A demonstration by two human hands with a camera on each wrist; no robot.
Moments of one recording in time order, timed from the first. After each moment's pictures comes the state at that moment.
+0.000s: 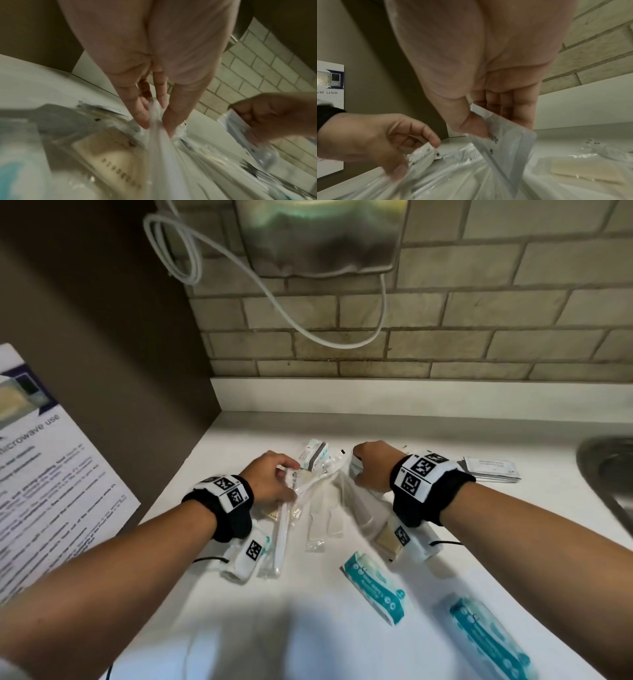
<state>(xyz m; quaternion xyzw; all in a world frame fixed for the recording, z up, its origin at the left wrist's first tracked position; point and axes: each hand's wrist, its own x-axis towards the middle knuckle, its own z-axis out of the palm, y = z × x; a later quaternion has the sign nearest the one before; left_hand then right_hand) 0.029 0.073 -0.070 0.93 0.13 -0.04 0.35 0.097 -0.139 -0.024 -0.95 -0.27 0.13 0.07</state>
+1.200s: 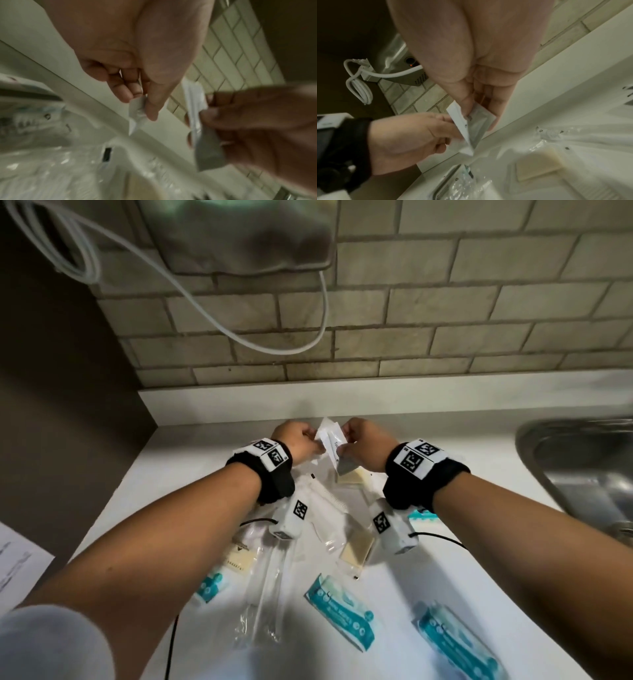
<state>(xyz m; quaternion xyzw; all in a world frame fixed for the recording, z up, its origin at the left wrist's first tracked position) 0.159 -0.017 -0.055 0.92 0.08 -0.01 0.39 0.158 -0.176 -0.030 -0.91 -0.14 0.10 0.38</state>
